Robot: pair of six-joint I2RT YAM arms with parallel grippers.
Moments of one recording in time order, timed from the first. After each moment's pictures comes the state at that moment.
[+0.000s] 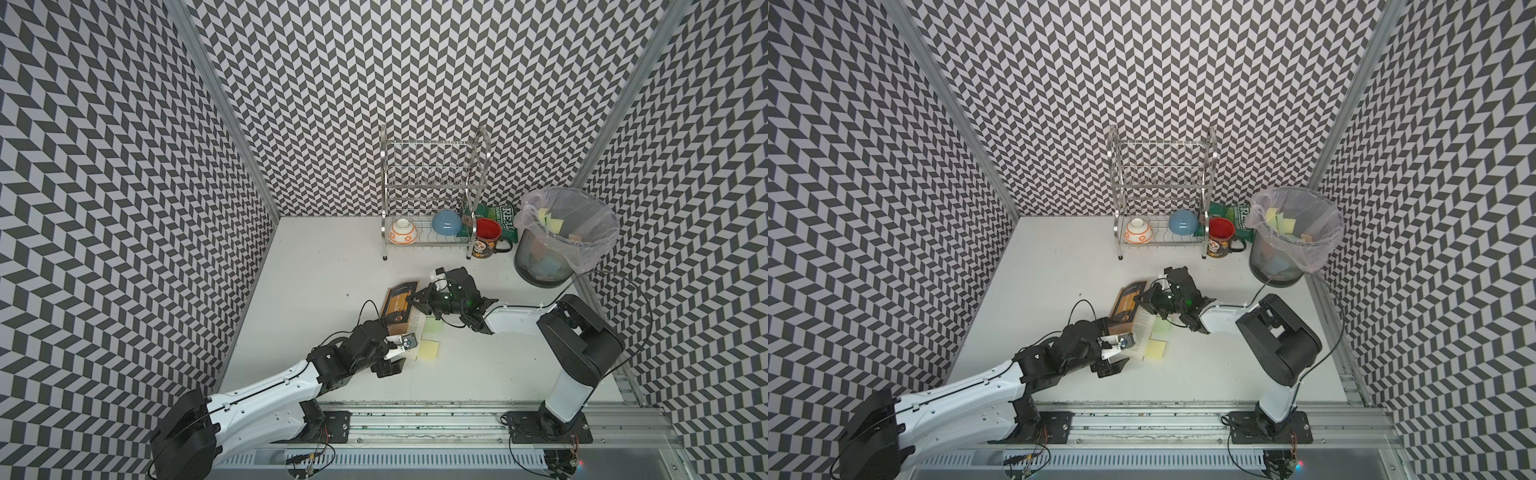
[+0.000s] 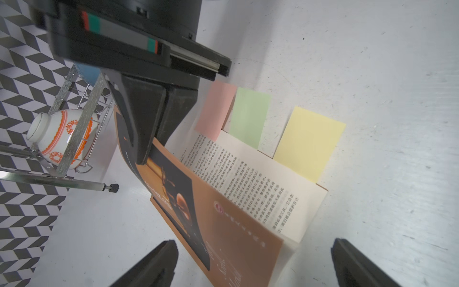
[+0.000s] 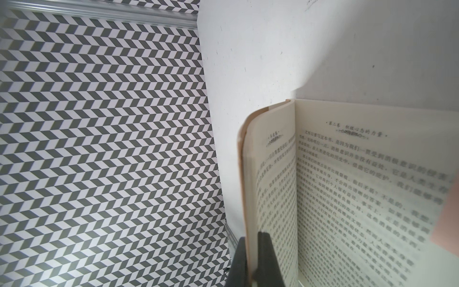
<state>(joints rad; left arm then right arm) -0.93 0.95 0.42 -0.16 -0.12 0.55 0.67 1.76 0.83 0.48 -0.50 1.31</state>
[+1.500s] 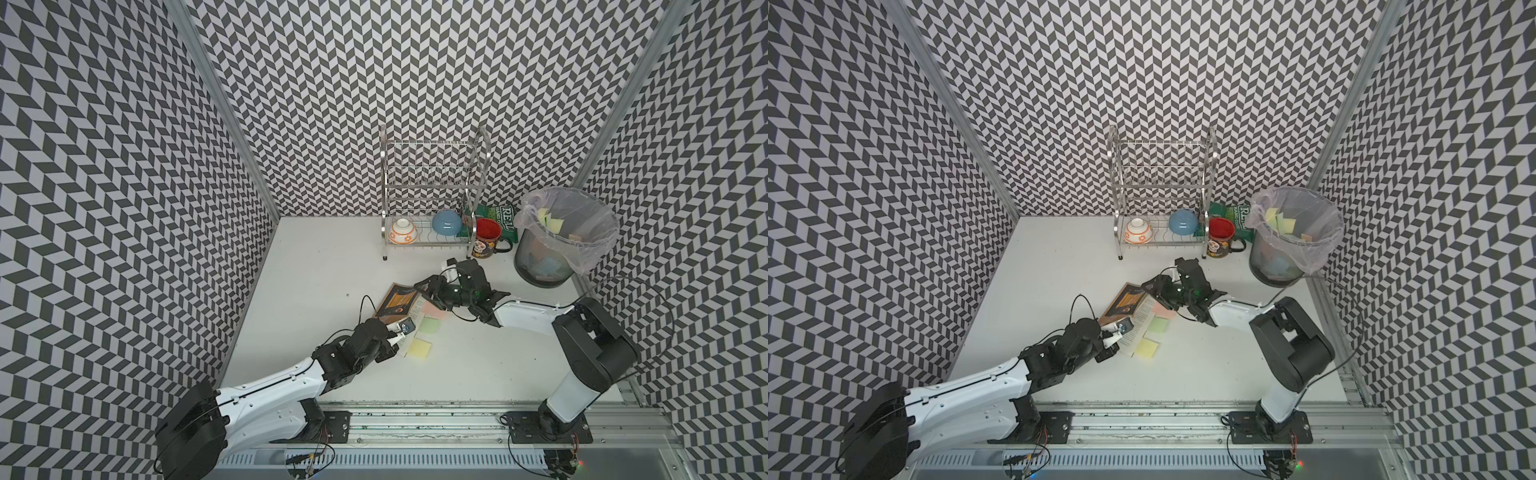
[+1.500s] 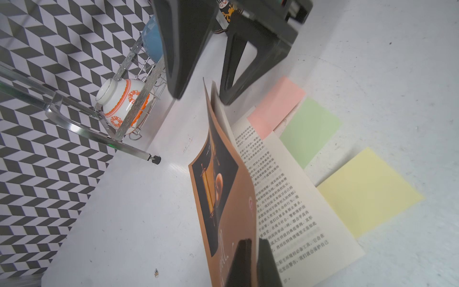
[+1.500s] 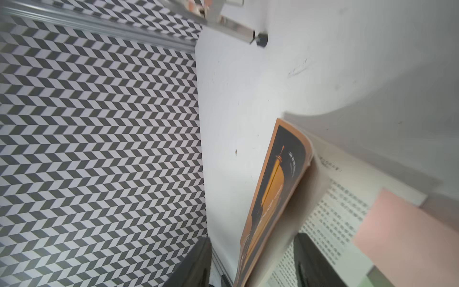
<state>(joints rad) -0.91 1.00 0.43 -0.05 -0.27 0.42 0.55 1.66 0.83 0.32 -0.48 1.11</state>
